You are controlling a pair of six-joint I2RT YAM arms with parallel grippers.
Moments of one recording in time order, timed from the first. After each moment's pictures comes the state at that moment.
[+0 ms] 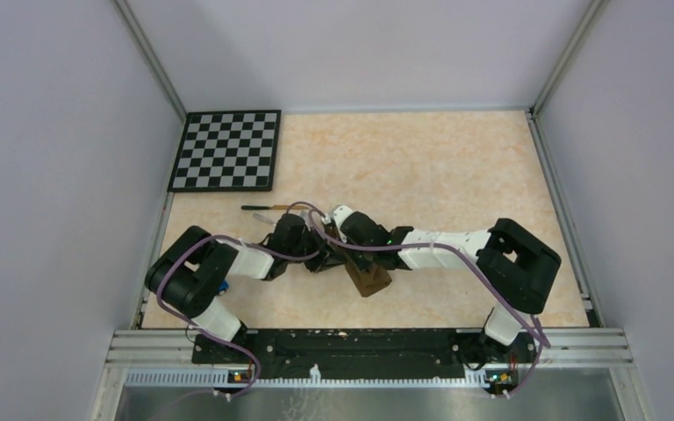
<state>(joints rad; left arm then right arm) -0.55 1.60 0.44 0.43 0.41 -1.22 1.01 1.70 0.94 -0.13 0.14 0.13</state>
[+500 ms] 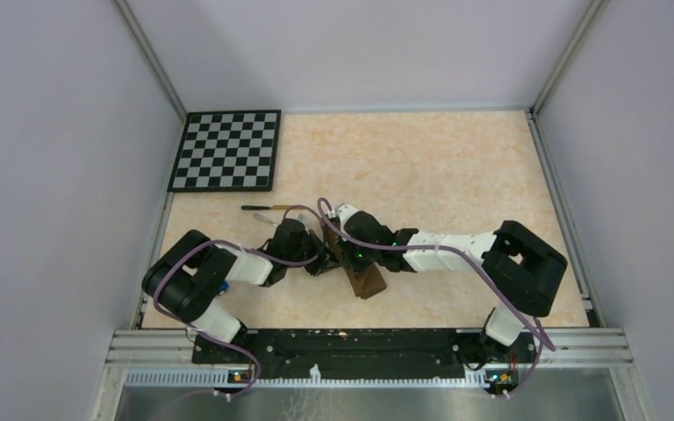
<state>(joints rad) -0.58 1.58 0.39 0.50 0.35 -1.27 1.01 1.65 0.92 -0.08 0.00 0.32</state>
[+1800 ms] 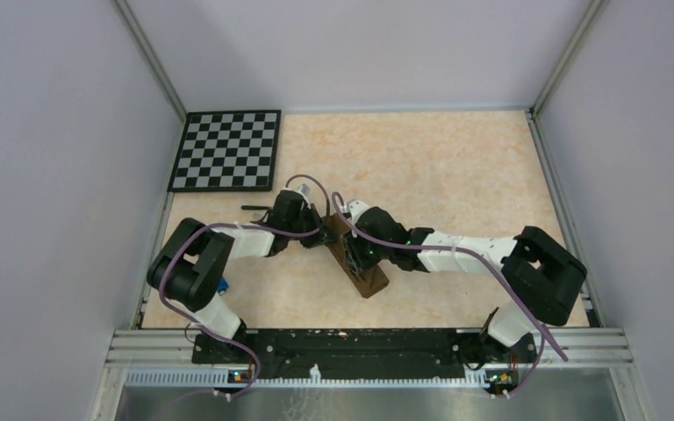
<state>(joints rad) -0.46 1.63 0.64 0.24 0.33 -0.86 0.95 1.57 0.82 -0.03 -0.07 0.34</state>
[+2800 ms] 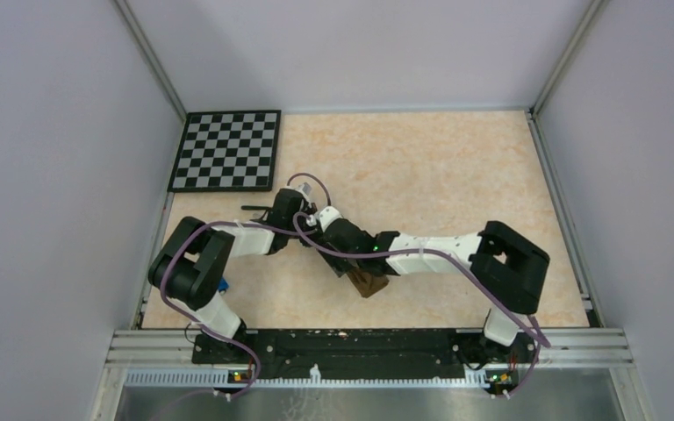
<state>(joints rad) -0.45 1.65 0.66 0.23 0.36 -0.81 1.11 1.70 1.02 -0.15 0.25 0.20</state>
